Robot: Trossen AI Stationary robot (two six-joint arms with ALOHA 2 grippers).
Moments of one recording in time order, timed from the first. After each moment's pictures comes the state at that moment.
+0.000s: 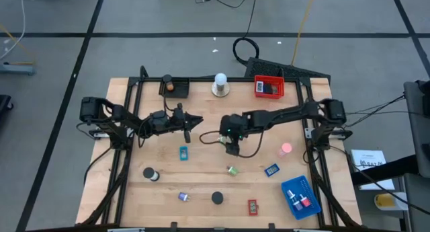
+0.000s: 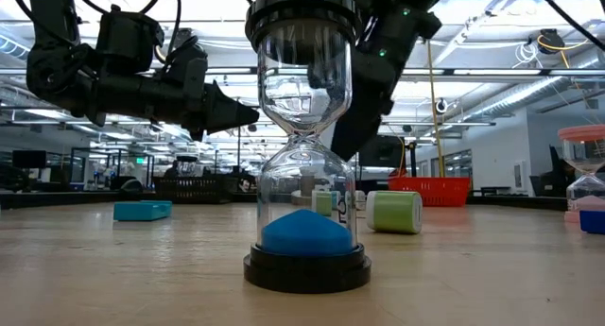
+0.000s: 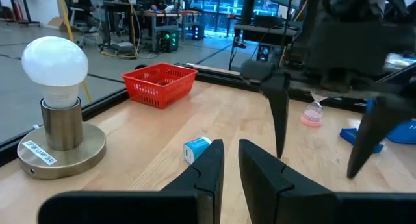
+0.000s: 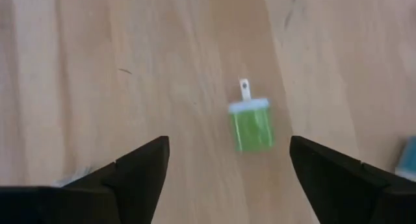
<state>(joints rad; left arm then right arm) 0.16 1.61 0.28 1.28 -0.08 -0.10 -0.03 1.78 1.23 -0.50 -0.04 0.18</state>
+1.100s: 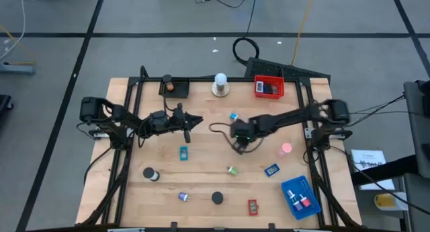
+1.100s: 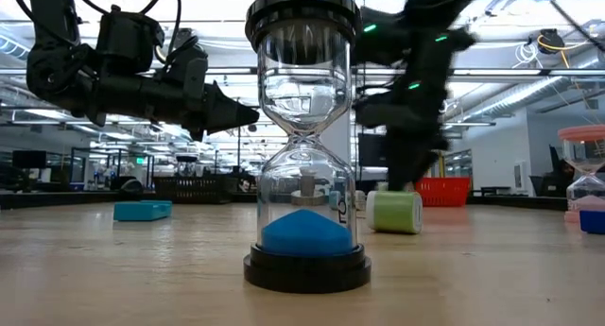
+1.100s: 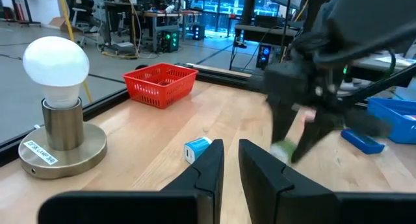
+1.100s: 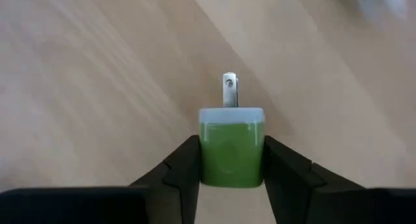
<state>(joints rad) 0.16 1.61 0.28 1.28 -0.08 -0.10 -0.01 1.74 1.05 -0.59 0.09 0.67</state>
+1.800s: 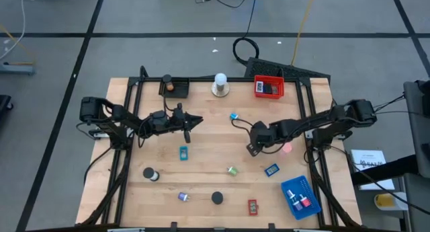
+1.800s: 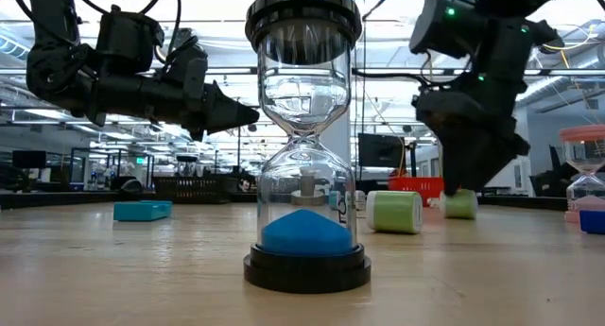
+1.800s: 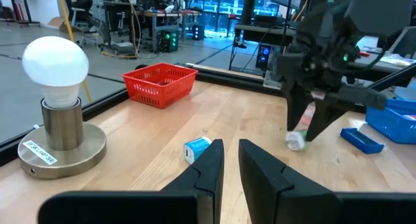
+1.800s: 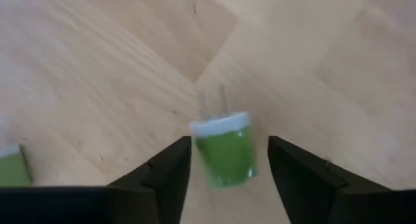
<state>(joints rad) 0.16 1.61 0.28 1.28 -0.08 -0.10 0.07 1.44 0.73 -0.52 0.10 1.00</state>
